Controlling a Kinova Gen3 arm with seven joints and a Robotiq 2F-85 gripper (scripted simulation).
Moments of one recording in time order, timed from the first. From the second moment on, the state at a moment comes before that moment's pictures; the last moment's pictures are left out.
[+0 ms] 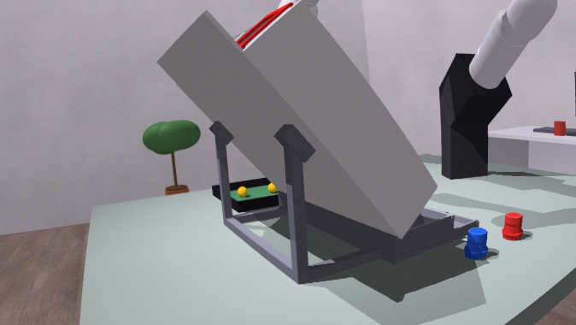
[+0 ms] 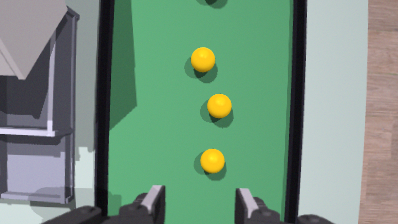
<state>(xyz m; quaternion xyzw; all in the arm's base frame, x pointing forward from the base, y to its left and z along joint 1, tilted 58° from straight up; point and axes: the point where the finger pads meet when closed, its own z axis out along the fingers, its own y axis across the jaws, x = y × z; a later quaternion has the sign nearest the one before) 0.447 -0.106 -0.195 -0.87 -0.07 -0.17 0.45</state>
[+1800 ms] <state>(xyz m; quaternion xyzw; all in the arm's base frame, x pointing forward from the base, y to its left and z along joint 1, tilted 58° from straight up) 0.480 -0.015 -0.268 -0.87 -0.07 -0.17 0.45</state>
